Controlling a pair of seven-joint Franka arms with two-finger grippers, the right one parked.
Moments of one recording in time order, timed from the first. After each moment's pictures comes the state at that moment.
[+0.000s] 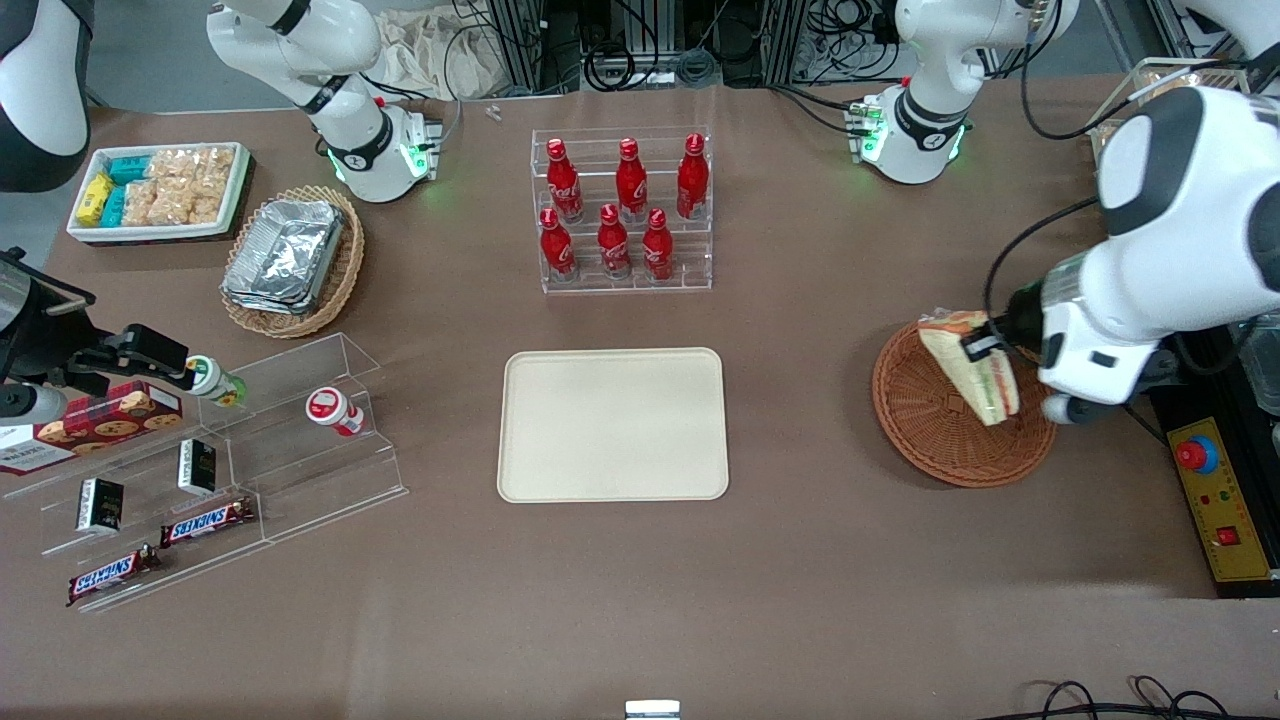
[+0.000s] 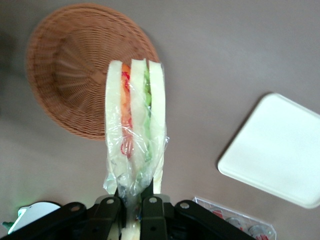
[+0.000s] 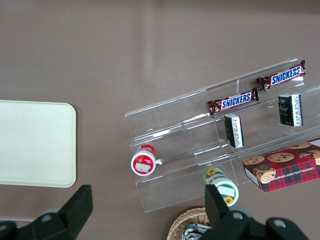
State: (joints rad) arm -0.05 0.22 -0.19 -1.51 -0.10 1.54 -0.64
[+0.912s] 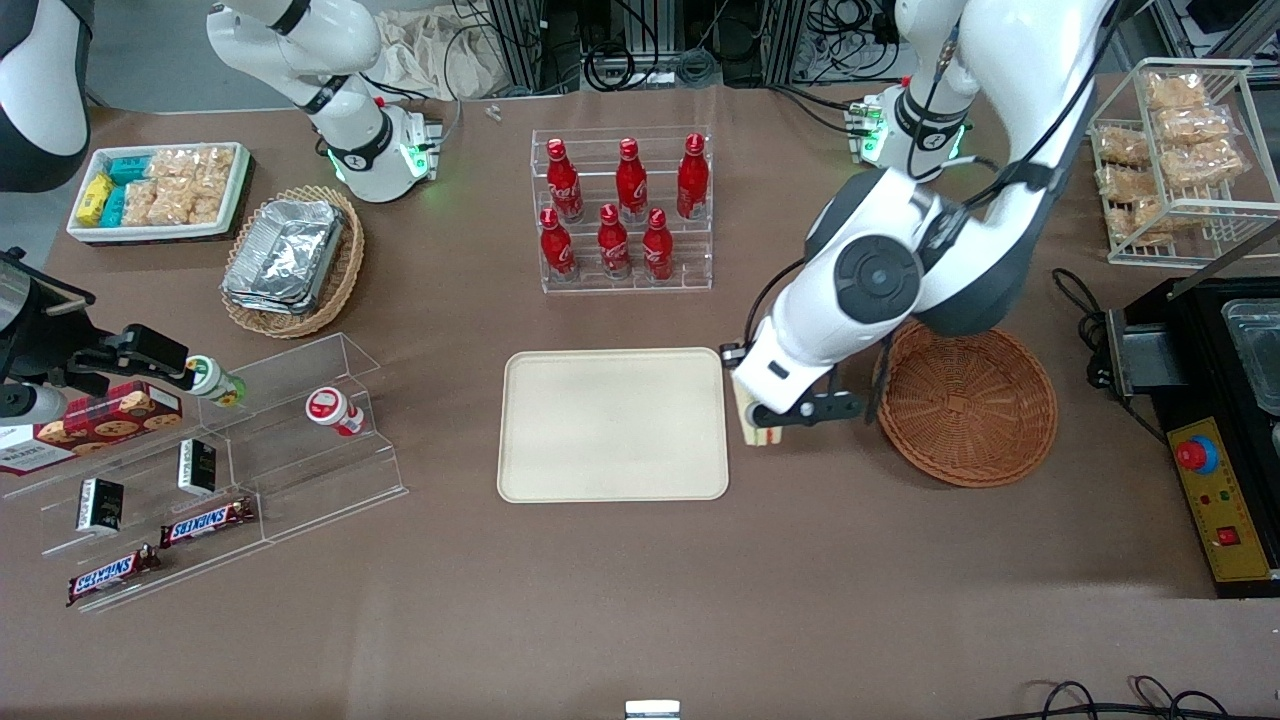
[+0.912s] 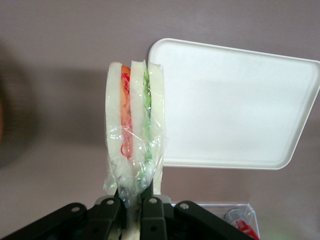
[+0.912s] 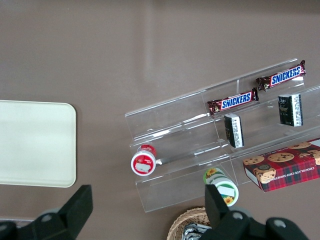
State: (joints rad) arm -0.17 0.50 -0.48 -1.48 -0.01 1.88 -0.71
